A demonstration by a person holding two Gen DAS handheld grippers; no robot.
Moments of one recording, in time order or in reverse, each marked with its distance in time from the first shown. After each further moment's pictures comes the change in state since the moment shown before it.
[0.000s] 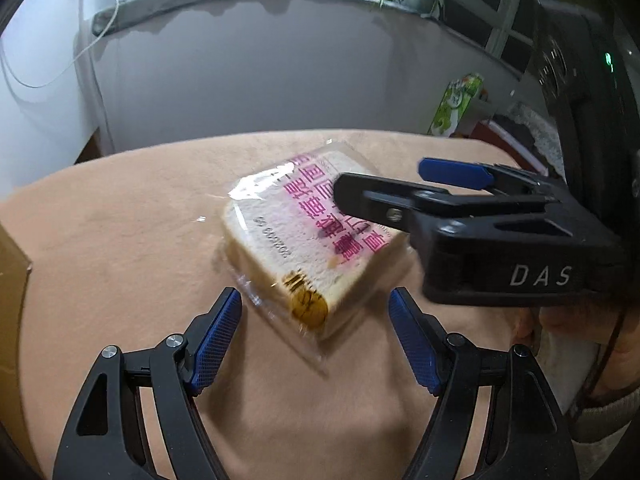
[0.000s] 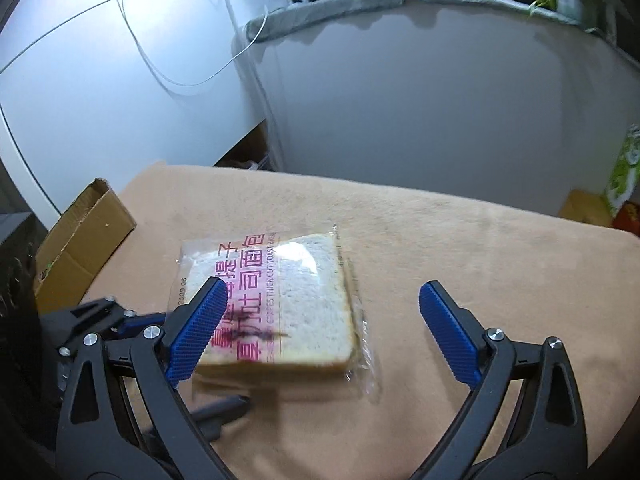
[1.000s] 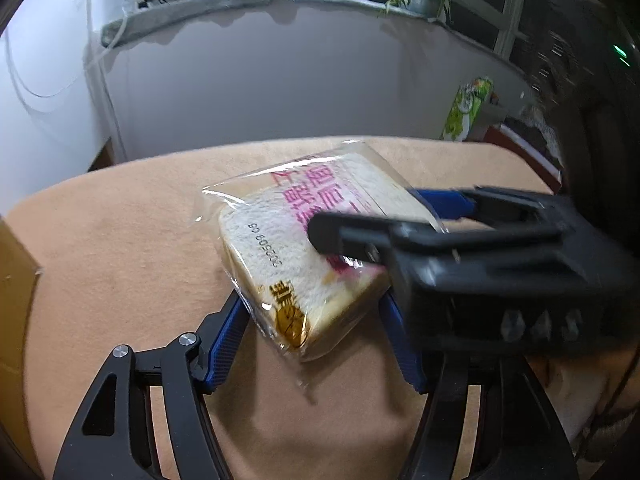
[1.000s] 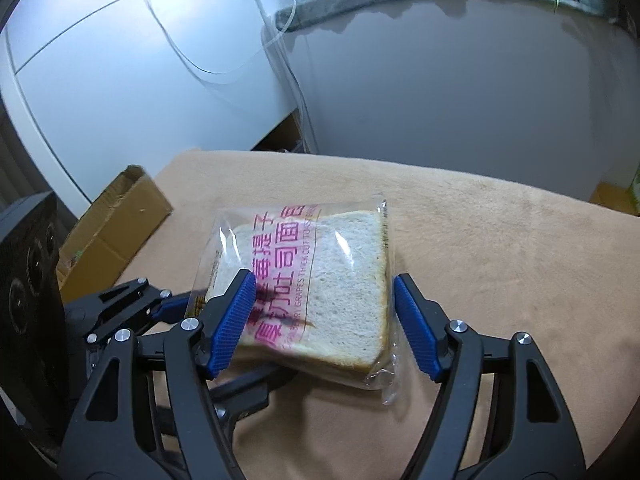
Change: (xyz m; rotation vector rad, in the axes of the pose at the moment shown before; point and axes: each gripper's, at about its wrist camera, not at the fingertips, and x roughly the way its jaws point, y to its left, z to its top) left arm -0.007 0.003 0.000 0.006 -0.063 0.062; right arm -0.024 0.037 -0.013 -0.019 -0.007 0.045
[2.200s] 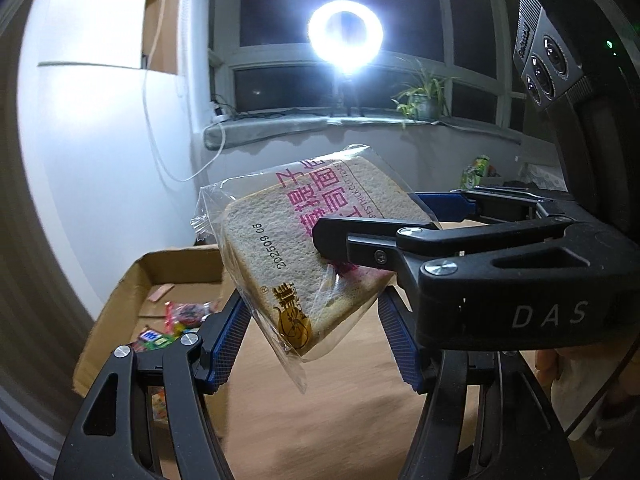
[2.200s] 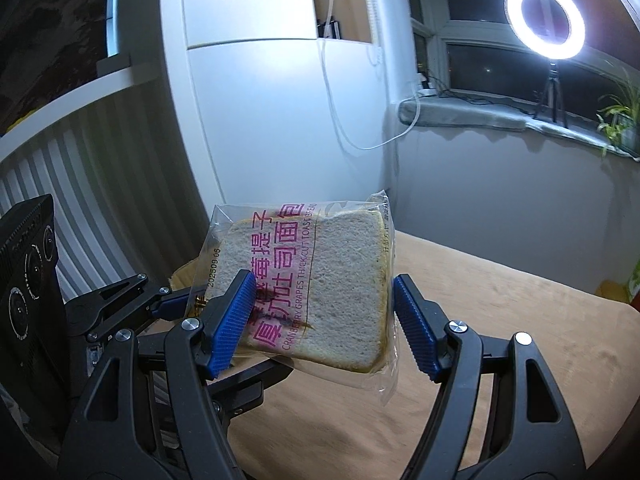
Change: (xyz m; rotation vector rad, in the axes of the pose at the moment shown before) left arm -0.232 0.061 -0.074 0.039 -0.338 0.147; right arm -0.105 0.225 0.000 -0.241 -0.201 0.091
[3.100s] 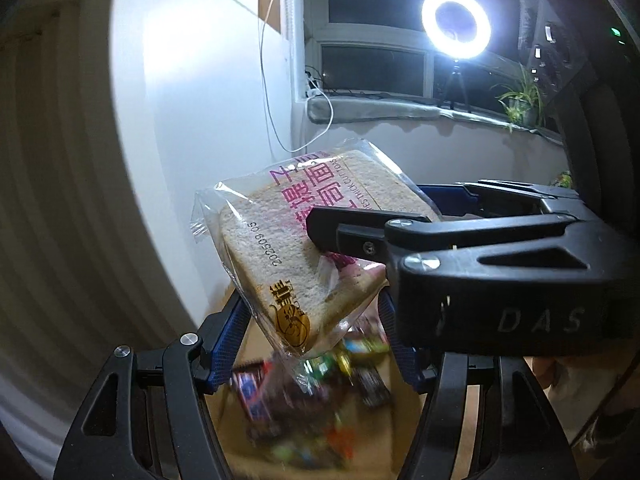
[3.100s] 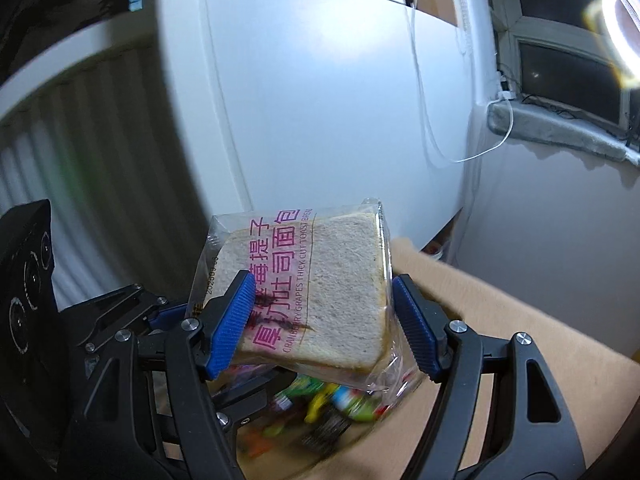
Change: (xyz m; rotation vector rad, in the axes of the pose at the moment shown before) left arm 0.047 0.147 0.004 -0.122 0.067 0.205; right arm 0.183 0.046 0.061 -0.072 0.033 0.107
